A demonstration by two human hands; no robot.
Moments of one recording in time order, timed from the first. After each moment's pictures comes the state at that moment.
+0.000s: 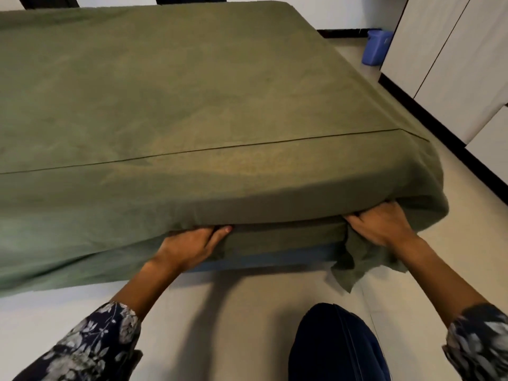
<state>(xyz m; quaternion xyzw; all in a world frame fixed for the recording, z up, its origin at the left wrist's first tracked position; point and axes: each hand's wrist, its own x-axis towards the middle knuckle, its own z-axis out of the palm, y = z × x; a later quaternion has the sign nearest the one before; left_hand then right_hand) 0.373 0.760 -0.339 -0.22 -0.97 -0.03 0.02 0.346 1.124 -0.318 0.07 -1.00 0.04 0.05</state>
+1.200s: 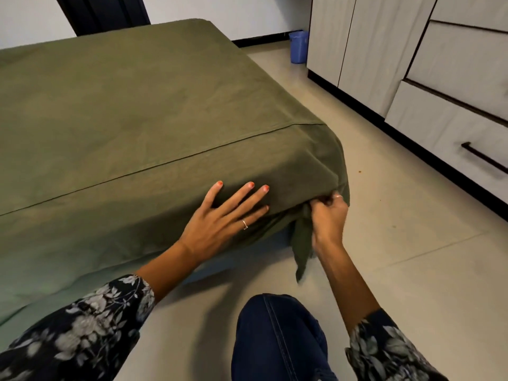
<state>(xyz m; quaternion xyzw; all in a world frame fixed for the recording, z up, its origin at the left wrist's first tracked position) 0.356 0.906 -0.313 -0.43 -0.79 0.24 0.36 0.388 1.124 -0.334 -0.31 -0.58 0.71 0.27</state>
